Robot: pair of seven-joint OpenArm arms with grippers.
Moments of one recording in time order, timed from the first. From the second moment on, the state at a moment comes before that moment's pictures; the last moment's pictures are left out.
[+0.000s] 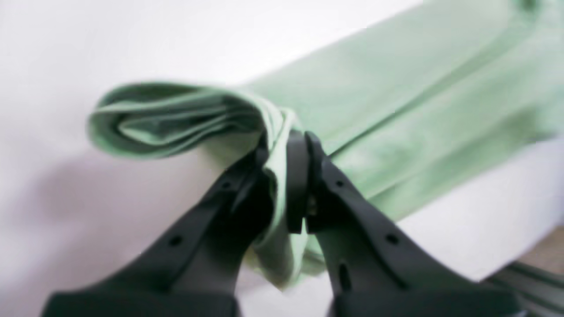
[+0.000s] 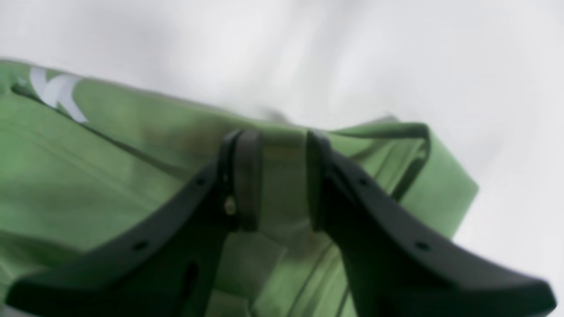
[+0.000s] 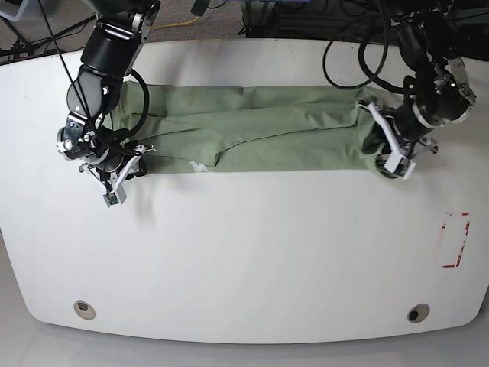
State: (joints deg) left arm 7.5 -7.1 -22.7 113.8 -32.7 -42.8 71.7; right arm 9.4 7.3 25.0 78.7 7.7 40.7 -56.6
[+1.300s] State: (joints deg) left arm 0.1 -2.0 12.6 109.3 -23.2 -40.4 72.0; right arm 9.4 7.4 25.0 78.7 7.8 40.7 -56.6
